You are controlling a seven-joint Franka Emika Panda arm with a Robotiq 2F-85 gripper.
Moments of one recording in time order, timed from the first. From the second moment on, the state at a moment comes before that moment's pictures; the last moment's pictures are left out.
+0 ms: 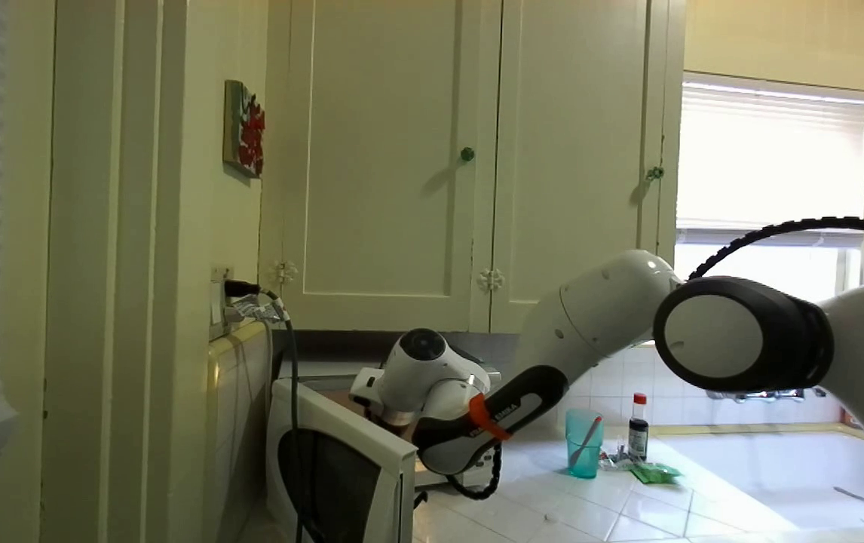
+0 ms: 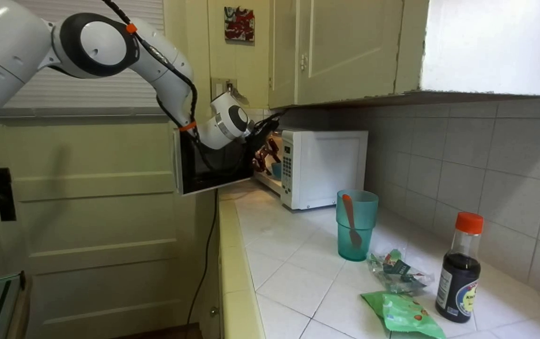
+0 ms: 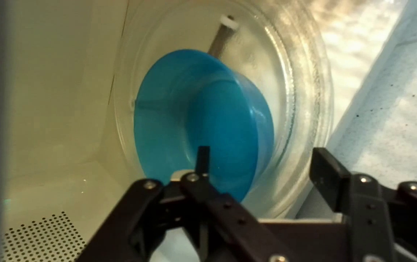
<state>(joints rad) 0.13 0.66 0.08 -1.50 -0.81 2.77 -0.82</state>
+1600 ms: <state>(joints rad) -0.01 -0.08 0.22 -2.29 -0.17 2.53 -1.00</state>
